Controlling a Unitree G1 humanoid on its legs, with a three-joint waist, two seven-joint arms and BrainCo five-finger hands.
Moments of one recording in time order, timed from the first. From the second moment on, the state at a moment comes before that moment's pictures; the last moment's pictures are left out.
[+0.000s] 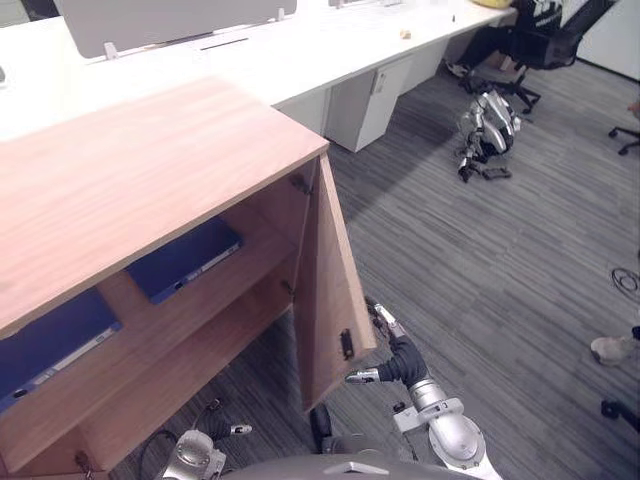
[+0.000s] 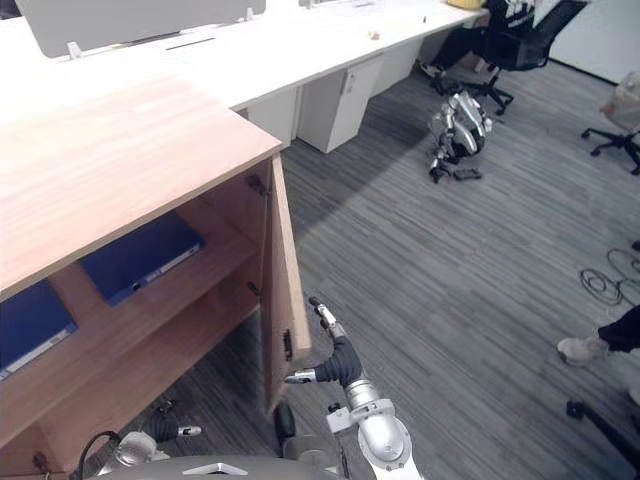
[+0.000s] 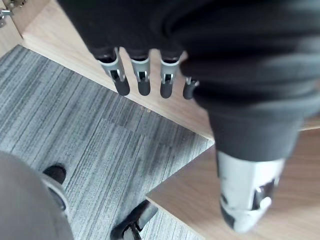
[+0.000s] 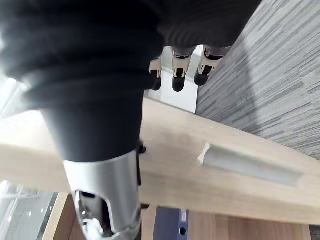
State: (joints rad) left arm 0.05 0.15 -0.09 1.04 0.28 -0.06 0.08; right arm 0.44 -0.25 0.24 -0.26 -0.12 -0.15 0.09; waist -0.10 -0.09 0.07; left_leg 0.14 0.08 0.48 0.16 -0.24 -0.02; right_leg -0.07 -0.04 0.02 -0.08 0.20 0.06
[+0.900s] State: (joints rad) left arm 0.12 0.15 0.05 0.99 0.11 -0.06 0.11; right arm -0.09 -0.27 0.28 0.33 0.04 -0.12 -0.02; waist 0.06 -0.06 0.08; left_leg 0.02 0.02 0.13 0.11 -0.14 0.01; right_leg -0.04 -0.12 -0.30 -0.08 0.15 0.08
